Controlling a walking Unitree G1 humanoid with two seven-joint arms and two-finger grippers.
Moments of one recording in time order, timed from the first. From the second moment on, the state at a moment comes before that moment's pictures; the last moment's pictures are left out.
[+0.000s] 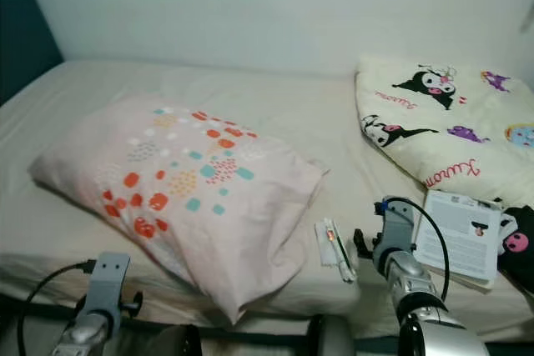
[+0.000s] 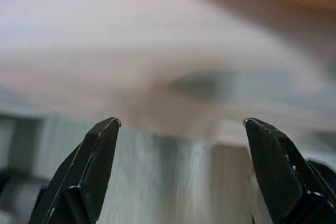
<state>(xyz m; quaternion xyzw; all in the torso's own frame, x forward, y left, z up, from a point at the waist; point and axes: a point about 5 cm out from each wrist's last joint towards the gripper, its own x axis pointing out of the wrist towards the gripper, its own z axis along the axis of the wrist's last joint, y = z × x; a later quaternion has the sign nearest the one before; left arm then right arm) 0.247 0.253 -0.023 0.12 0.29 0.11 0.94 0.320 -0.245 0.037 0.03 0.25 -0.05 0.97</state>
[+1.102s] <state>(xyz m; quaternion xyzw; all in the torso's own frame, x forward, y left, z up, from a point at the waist) 0.212 0.267 -0.036 0.18 0.29 0.09 0.94 0.354 -0.132 0.061 0.02 0.21 0.13 0.97</state>
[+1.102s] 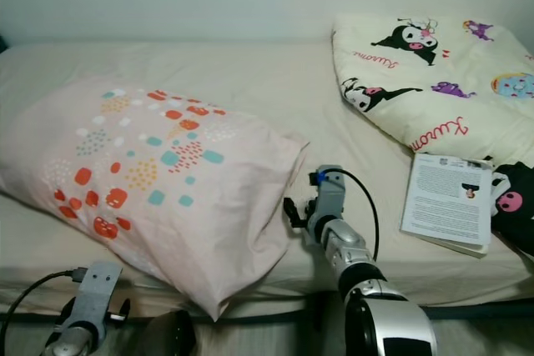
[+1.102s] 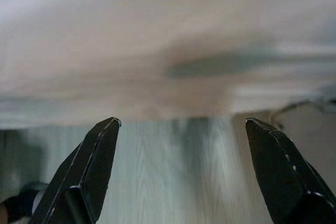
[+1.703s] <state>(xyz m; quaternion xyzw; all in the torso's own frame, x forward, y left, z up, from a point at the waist) 0.213 0.266 -0.035 0.18 0.28 0.09 0.94 0.348 -0.136 0.047 -0.08 0.28 0.09 0.95</state>
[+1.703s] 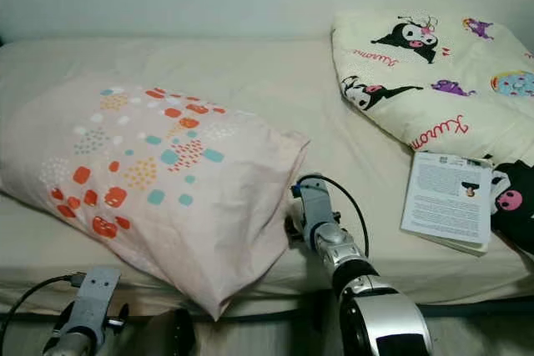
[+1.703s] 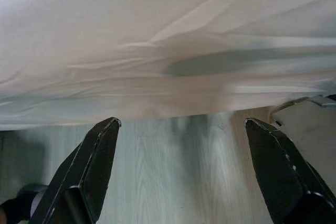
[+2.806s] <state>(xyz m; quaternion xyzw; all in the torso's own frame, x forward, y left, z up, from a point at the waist) 0.231 0.257 -0.035 0.14 0.32 0.15 0.92 0.351 -0.177 0.056 0.05 0.24 0.02 0.97</state>
